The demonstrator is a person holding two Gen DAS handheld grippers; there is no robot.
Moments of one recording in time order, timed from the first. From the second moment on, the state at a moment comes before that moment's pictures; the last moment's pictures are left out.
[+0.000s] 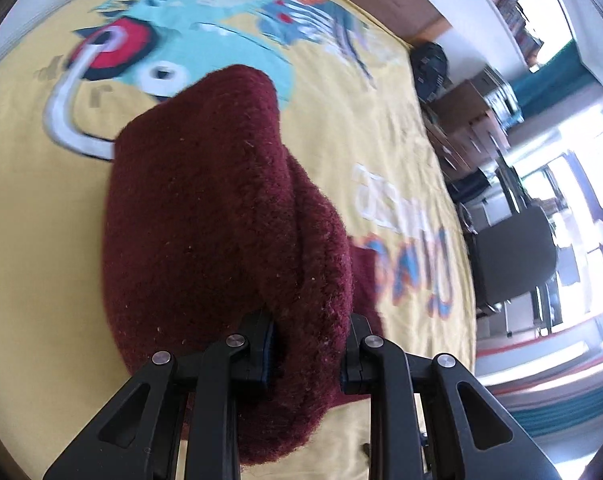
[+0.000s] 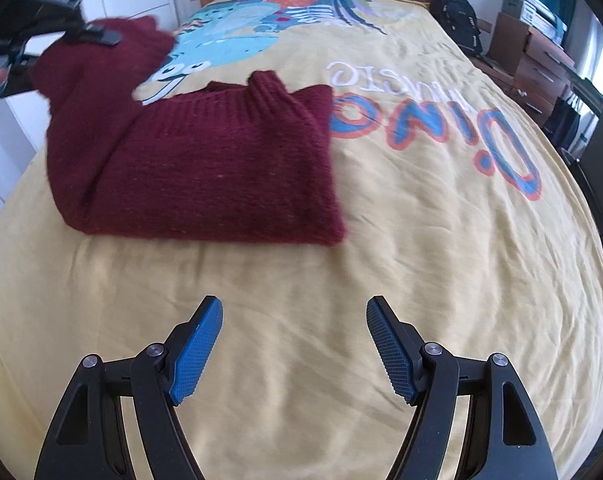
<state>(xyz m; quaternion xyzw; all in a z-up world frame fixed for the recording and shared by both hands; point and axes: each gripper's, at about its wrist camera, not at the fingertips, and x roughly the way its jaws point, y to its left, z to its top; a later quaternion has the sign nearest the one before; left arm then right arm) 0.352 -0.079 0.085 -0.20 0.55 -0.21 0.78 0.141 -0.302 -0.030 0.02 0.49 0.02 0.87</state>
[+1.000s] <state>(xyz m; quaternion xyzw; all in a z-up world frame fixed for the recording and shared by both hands) 0.286 -0.312 -0.006 0.05 0.62 -0.27 0.74 0.100 -0.383 -0.067 0.09 0.51 -0.02 0.86</state>
